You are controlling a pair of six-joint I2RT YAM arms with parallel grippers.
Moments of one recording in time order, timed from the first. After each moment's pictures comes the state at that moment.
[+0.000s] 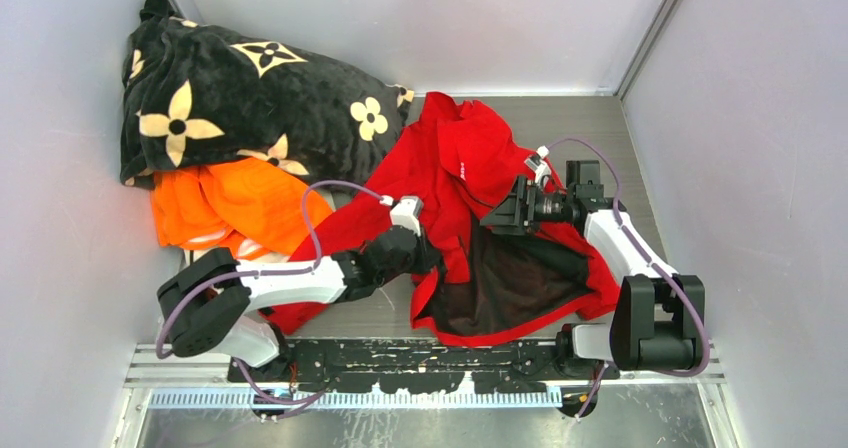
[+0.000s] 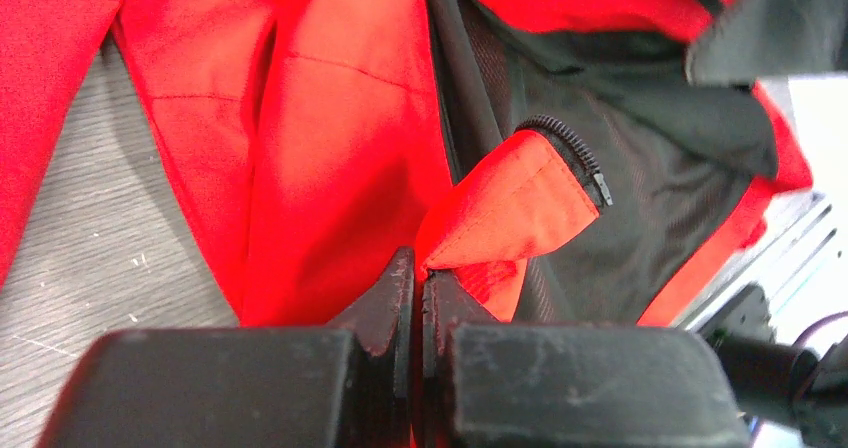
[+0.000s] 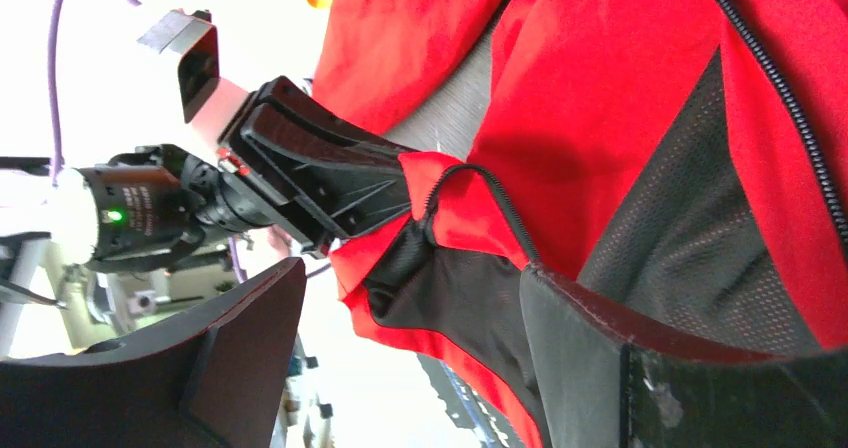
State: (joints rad) left arm -1.06 1.44 0.67 0.27 -0.26 -0.75; right arm 0.00 1.30 0.78 -0.39 -1.10 0.30
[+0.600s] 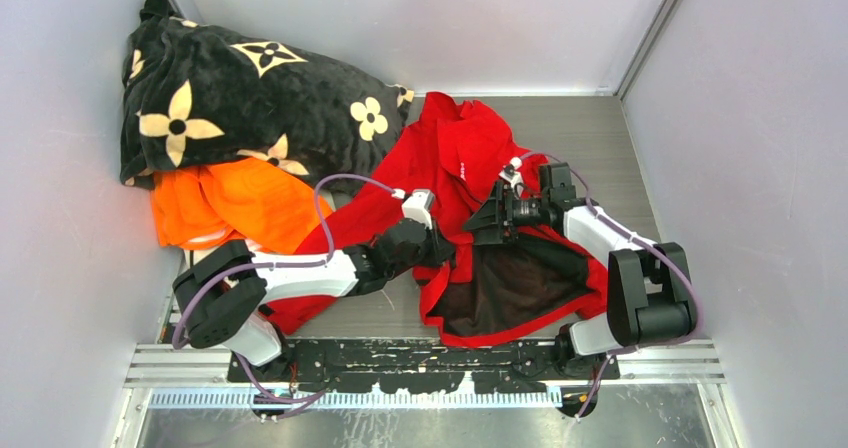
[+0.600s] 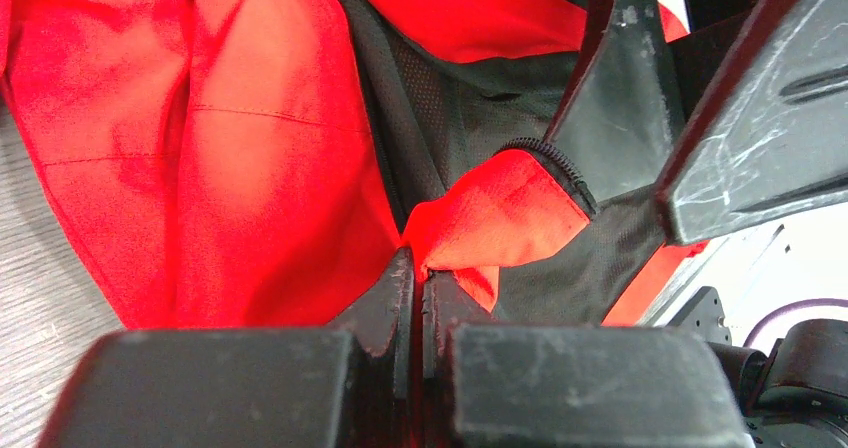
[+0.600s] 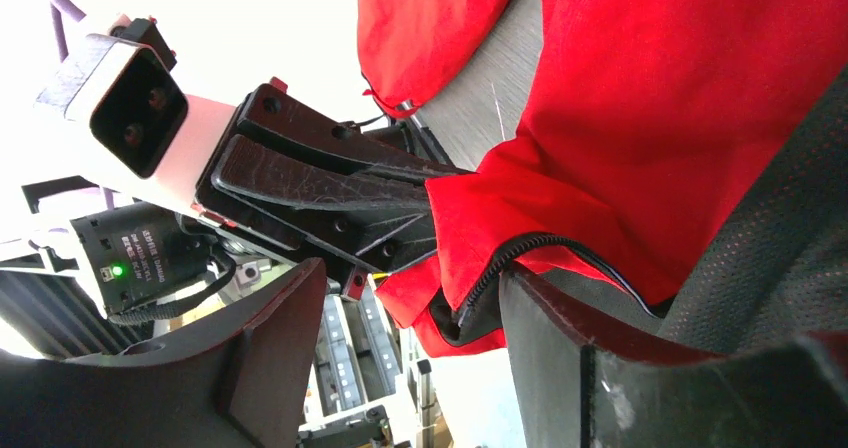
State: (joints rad) left arm -1.04 1.53 0.76 0.31 -0.23 -0.77; right arm 0.12 1.43 0.75 -0.21 -1.14 0.63
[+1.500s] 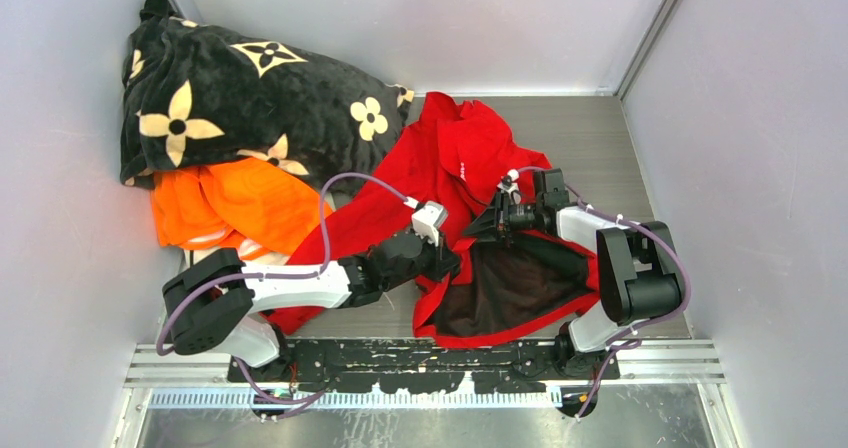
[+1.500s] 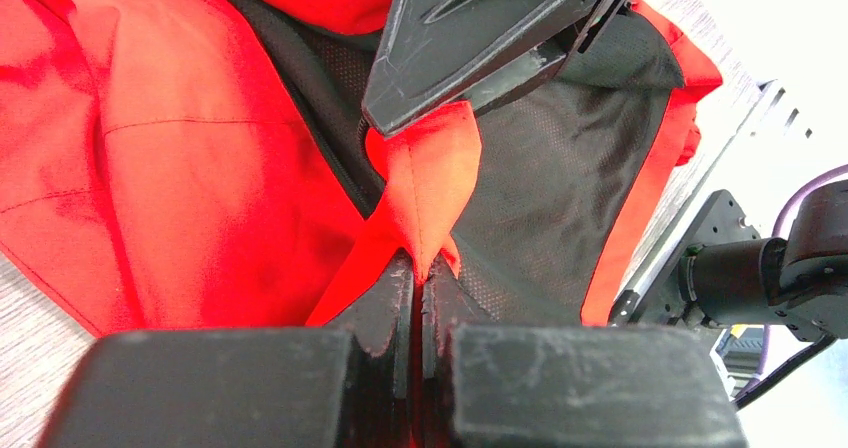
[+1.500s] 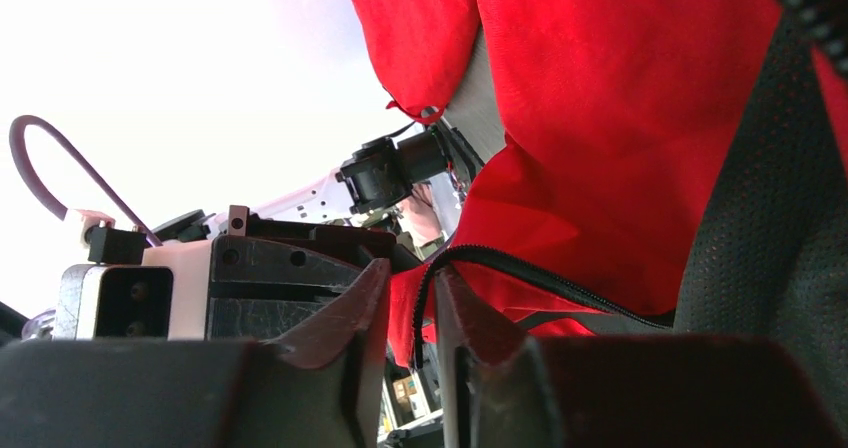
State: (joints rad) left arm -1.11 1.47 0.69 0.41 -0.17 -0.55; right arm 0.14 1.56 0.71 -0.07 -1.15 0.85
